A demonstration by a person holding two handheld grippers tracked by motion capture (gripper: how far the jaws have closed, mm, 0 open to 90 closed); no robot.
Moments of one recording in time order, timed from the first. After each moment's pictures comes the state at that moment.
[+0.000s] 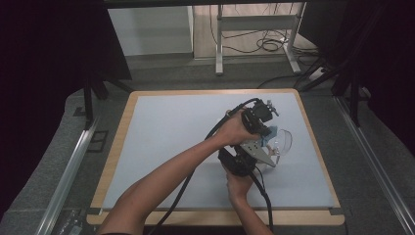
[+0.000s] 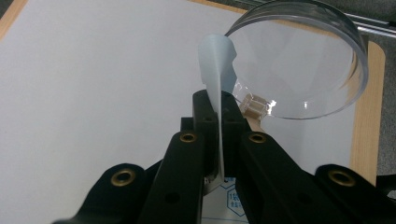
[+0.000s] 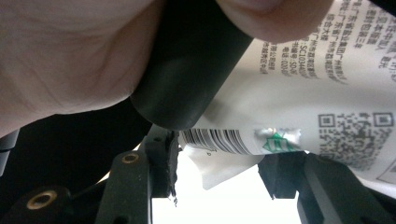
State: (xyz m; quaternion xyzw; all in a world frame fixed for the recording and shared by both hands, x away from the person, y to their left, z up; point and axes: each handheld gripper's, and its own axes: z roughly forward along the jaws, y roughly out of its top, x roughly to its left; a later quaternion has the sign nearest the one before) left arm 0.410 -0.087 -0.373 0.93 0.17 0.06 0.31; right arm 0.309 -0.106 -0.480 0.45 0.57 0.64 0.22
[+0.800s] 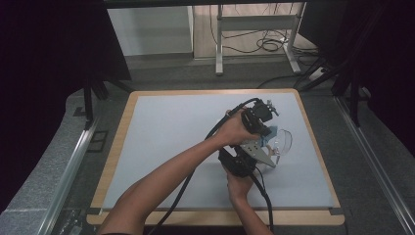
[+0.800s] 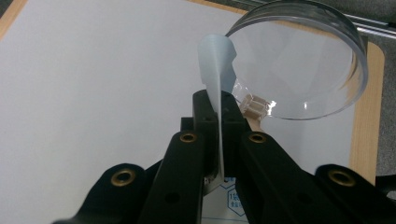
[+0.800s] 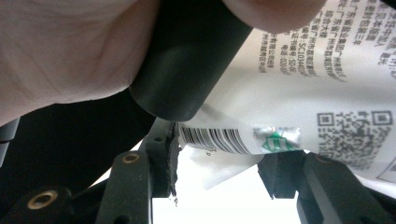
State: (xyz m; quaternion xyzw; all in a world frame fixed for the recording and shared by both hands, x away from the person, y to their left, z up) left arm 0.410 -0.087 -0.373 0.93 0.17 0.06 0.32; right arm 0.308 -0.107 -0.482 0.45 0.58 0.65 0.22
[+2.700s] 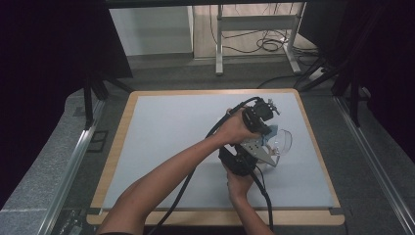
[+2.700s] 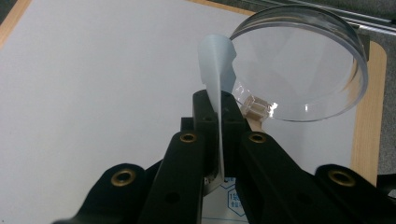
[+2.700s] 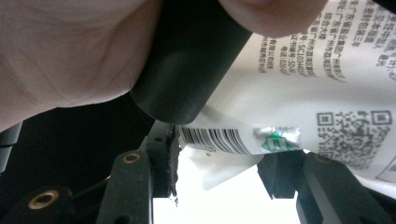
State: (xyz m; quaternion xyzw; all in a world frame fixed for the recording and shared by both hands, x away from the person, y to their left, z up) left arm 0.412 -0.089 -0.369 0.93 0.17 0.06 0.31; right arm 0.310 -0.107 -0.479 0.45 0.57 0.65 0.22
